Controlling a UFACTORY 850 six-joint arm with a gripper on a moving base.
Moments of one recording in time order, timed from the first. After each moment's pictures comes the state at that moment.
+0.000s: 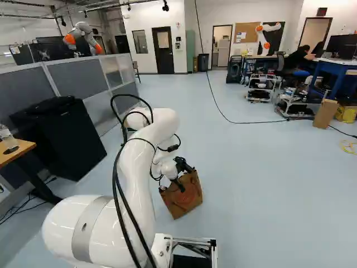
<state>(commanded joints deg) 0.0 -81.5 -76.8 0.0 22.8 39.7</state>
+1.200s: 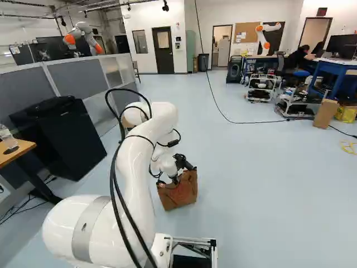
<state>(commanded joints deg) 0.0 -74.9 -71.0 0.0 22.8 39.7</state>
